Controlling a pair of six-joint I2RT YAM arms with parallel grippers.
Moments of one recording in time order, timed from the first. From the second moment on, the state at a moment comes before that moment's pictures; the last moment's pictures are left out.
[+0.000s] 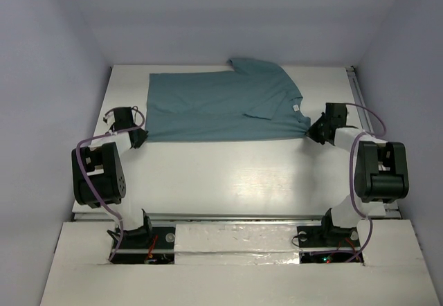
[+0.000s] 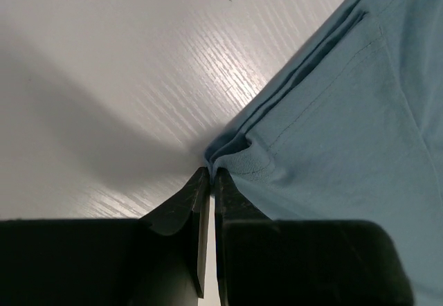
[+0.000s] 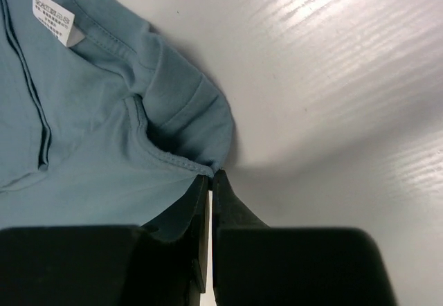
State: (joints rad) left arm 0.16 1.63 0.82 -0.09 -0.07 -0.76; right arm -0.07 1.63 0.86 -0.08 0.00 0.71
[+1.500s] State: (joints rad) left arm -0.36 1.27 0.74 -0.25 -0.12 -0.75; right arm 0.17 1.44 0.83 -0.35 -0.17 0.73
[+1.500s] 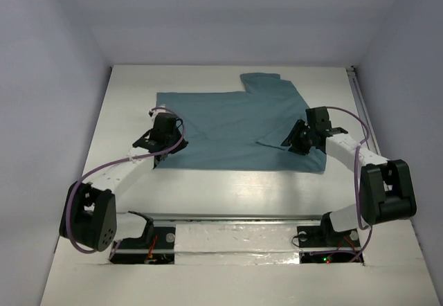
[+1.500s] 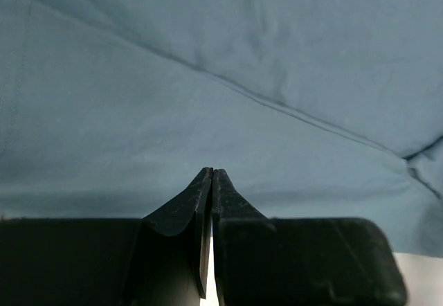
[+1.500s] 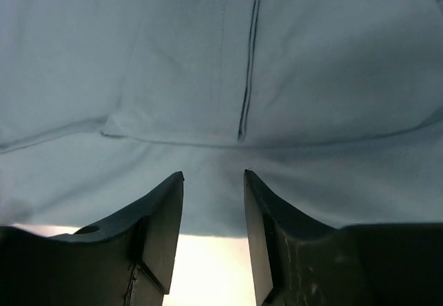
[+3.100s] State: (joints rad) left arm -0.36 1.35 0.63 -0.22 -0.29 -0.73; right arm 0.25 1.86 1.30 -0.33 -0.06 0.62
